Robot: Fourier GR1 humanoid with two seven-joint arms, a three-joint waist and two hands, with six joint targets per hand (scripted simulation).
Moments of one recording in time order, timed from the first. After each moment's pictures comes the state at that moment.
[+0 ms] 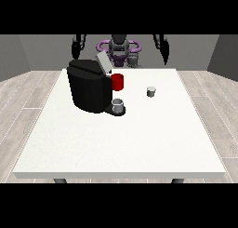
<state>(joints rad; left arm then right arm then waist) 0.04 0.14 0.00 -1.57 -0.01 0.01 0.02 0.00 -0.12 0.02 -1.55 -0.01 -0.01 0.00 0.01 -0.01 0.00</state>
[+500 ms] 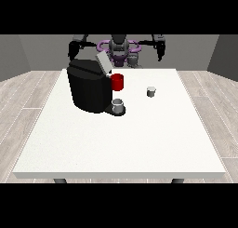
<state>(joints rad) 0.02 0.11 -0.02 -1.55 -0.02 -0.03 -0.14 0.00 -0.06 -0.04 -1.54 -0.02 -0.07 -0.05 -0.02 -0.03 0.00</state>
